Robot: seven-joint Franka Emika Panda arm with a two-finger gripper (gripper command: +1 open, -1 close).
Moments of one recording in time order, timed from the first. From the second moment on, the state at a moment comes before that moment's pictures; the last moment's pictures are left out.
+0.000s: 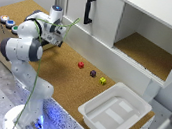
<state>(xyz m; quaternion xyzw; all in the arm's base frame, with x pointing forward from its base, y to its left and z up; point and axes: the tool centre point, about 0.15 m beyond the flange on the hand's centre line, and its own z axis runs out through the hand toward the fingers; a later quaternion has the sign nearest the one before) 0.356 0.287 0.356 -0.98 -0.15 -0.06 0.10</state>
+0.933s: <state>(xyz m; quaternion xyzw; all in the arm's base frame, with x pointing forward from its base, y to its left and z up) 0.356 0.252 0.394 -0.99 -0.11 -0.05 0.06</state>
